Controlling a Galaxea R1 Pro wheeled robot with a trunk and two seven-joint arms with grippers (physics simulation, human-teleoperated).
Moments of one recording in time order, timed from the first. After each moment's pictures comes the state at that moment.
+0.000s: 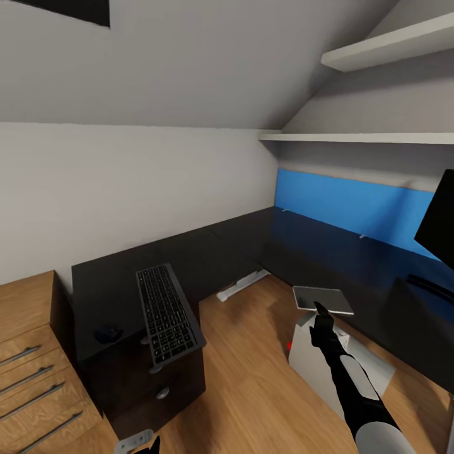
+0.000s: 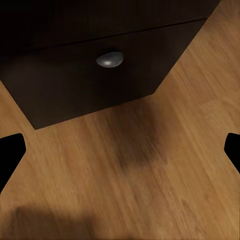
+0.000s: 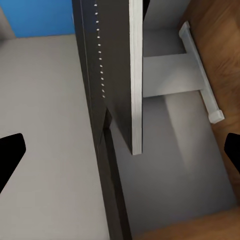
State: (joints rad) left arm -0.03 0.04 -0.18 -0.84 0.45 -0.10 0.14; right arm -0.52 0.02 -0.30 -0.79 -1.44 0.13 0.13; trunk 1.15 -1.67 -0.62
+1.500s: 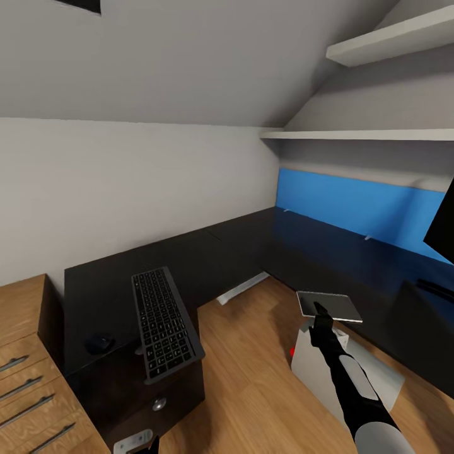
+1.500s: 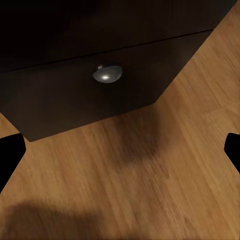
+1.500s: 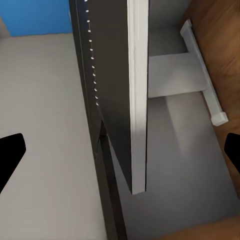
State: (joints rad) left arm -0.03 0.04 -0.18 -0.84 0.46 -0.10 0.14; right arm -0.52 0.02 -0.30 -0.79 -1.43 0.13 0.13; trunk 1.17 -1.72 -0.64
